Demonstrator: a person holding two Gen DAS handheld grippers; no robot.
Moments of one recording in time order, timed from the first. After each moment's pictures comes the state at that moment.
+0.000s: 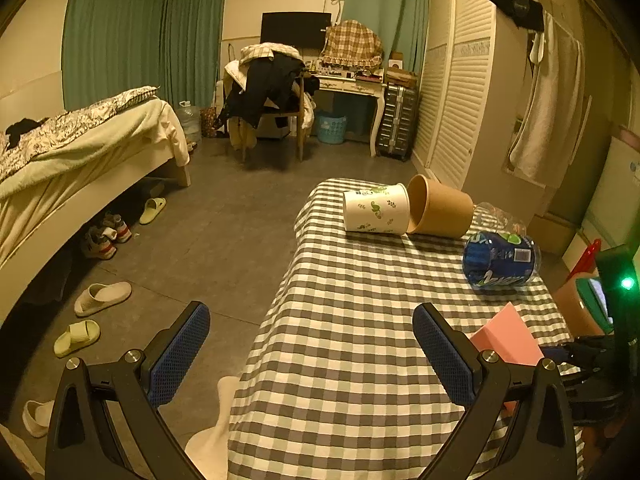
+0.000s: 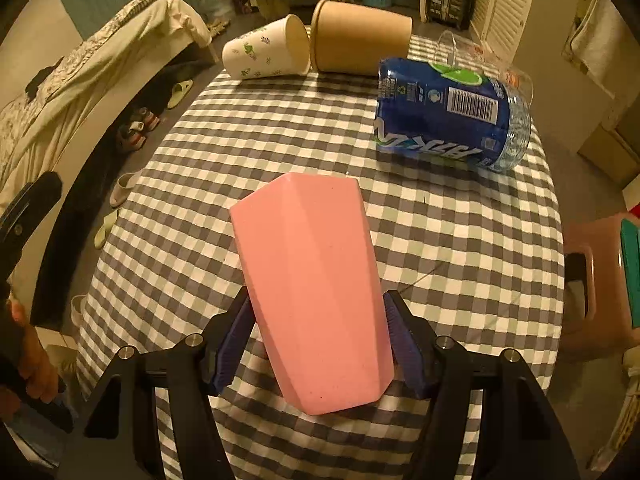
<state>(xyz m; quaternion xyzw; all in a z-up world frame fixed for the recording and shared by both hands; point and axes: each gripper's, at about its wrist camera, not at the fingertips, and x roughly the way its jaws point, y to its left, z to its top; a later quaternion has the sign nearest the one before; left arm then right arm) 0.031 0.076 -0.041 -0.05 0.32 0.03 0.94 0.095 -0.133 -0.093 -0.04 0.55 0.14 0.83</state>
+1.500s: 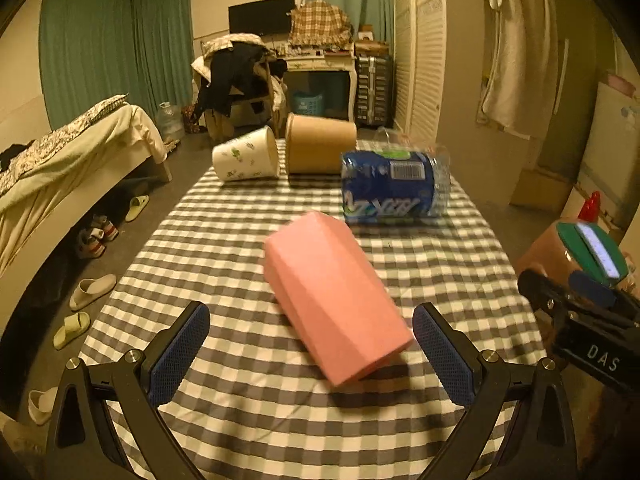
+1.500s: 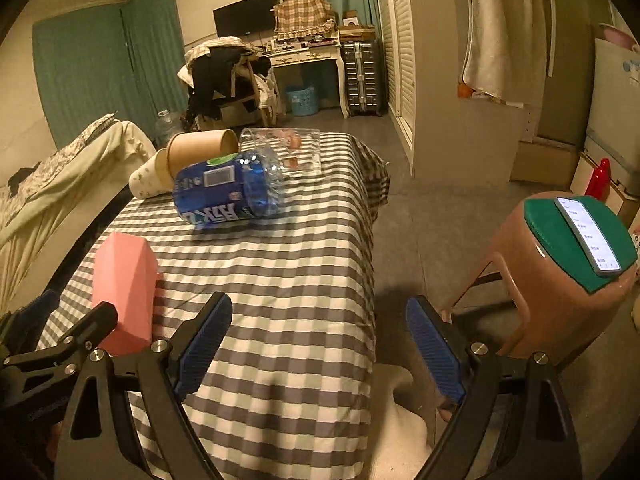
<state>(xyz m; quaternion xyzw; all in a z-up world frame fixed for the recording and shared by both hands) 0.012 -0.110 -0.080 0.01 0.36 0.03 0.93 0.028 -0.315 -0.083 0.05 0.36 0.04 0.93</state>
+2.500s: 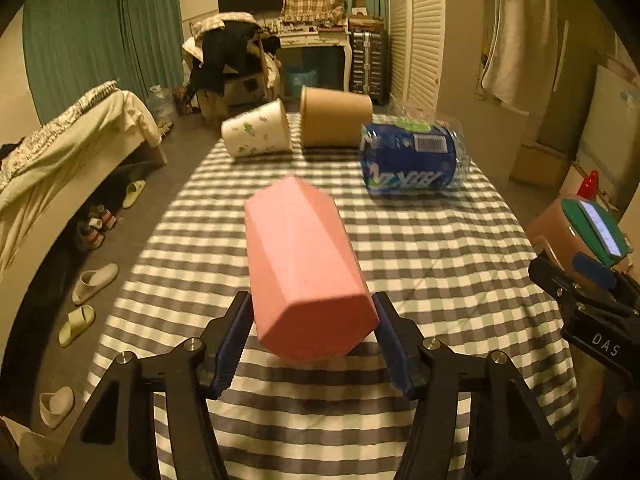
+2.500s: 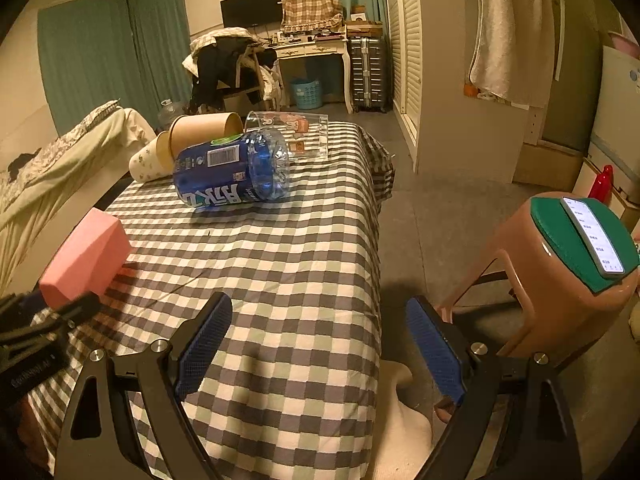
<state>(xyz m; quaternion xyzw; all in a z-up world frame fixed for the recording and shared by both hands) 0.012 -0.078 -0.080 0.02 0.39 0.02 0.92 0.027 -0.303 -0.095 0.03 0.36 0.05 0.93</state>
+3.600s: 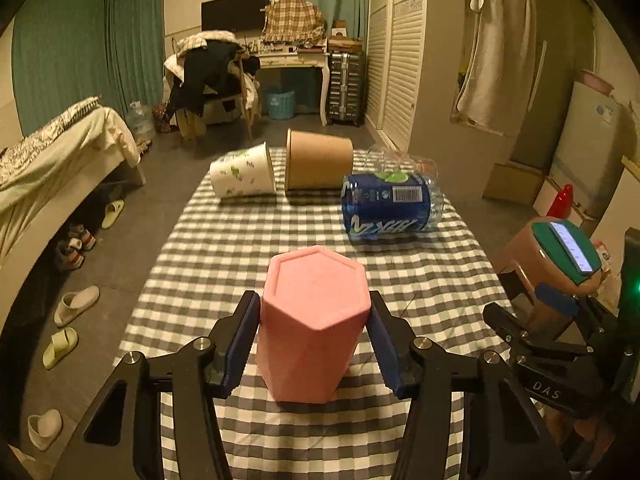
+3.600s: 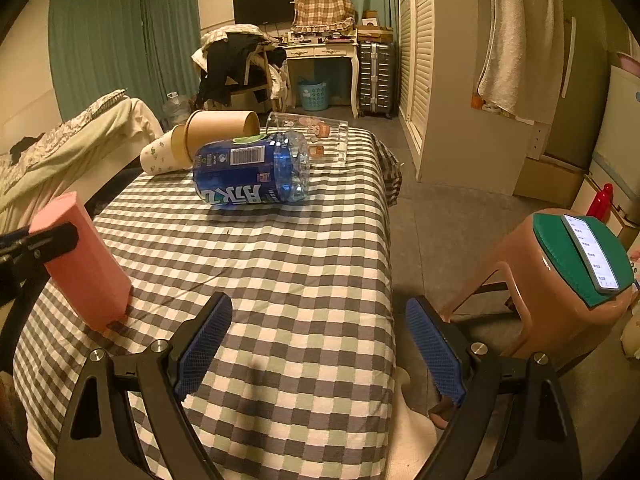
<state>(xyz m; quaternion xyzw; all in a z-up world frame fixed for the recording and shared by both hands) 0.019 -0.065 -0.049 0.00 0.37 -0.04 0.93 0.025 -0.282 -0.088 0.00 0.36 0.05 0.93</state>
